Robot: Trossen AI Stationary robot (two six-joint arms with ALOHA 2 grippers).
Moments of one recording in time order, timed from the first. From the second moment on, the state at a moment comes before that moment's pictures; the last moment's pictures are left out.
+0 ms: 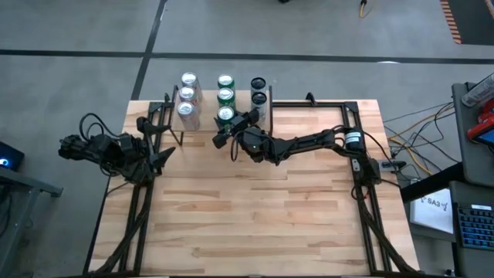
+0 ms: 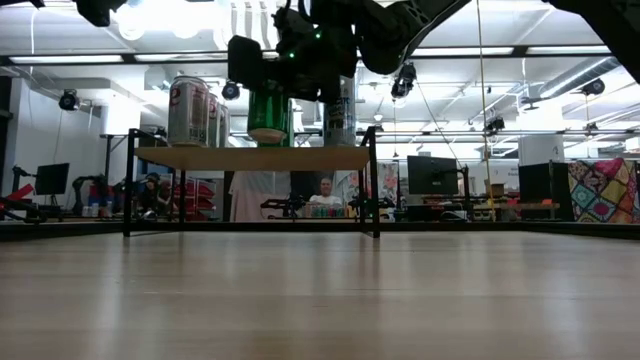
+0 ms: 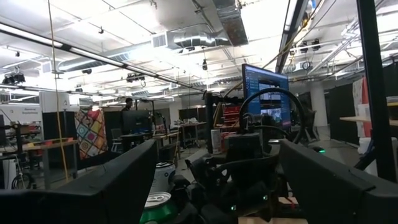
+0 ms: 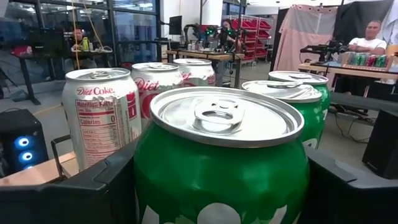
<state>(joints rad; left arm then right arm) -0.31 0.21 0.37 0.29 -0.53 0.32 -0.08 2.09 1.50 0.68 0.79 -0.05</state>
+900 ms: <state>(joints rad) -0.31 0.21 0.37 0.28 -0.54 0.33 -0.10 2.09 1.50 0.64 0.78 -0.02</state>
